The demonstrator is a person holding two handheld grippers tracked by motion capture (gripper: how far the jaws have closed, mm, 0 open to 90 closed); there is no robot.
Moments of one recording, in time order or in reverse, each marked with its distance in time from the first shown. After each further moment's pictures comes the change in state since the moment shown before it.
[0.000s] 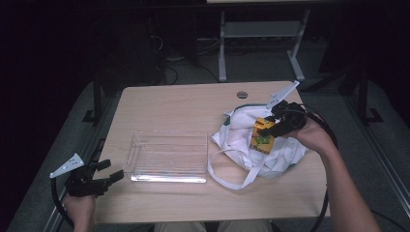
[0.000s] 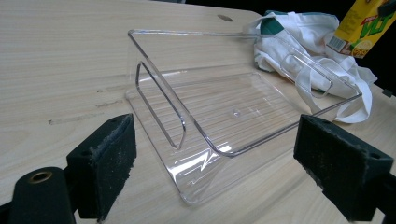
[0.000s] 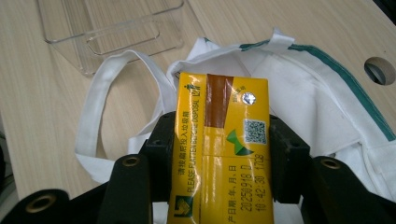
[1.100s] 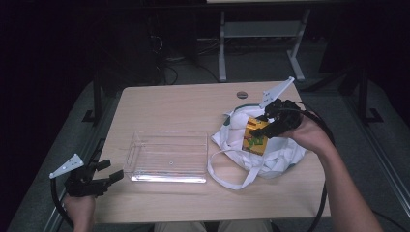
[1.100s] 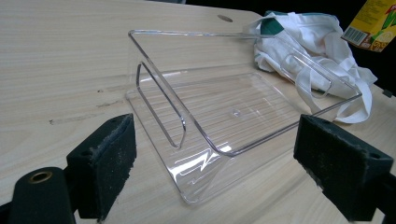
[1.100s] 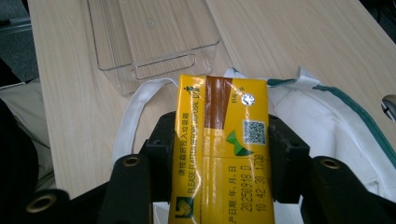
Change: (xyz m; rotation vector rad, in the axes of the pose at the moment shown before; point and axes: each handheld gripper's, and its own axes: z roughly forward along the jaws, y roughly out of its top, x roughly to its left) left arm 0.001 0.000 -0.001 -0.002 0.003 0.008; right arm 0.025 0.028 -0.015 -0.032 0.051 -0.061
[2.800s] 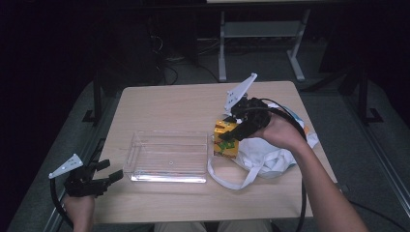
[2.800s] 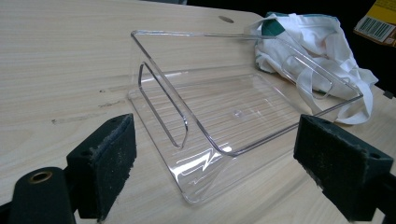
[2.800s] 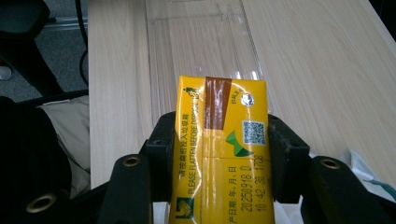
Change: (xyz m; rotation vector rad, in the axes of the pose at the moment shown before) left arm 0.000 0.000 0.000 -0.013 0.001 -0.011; right arm 0.041 0.073 0.019 -0.023 0.102 -0.151
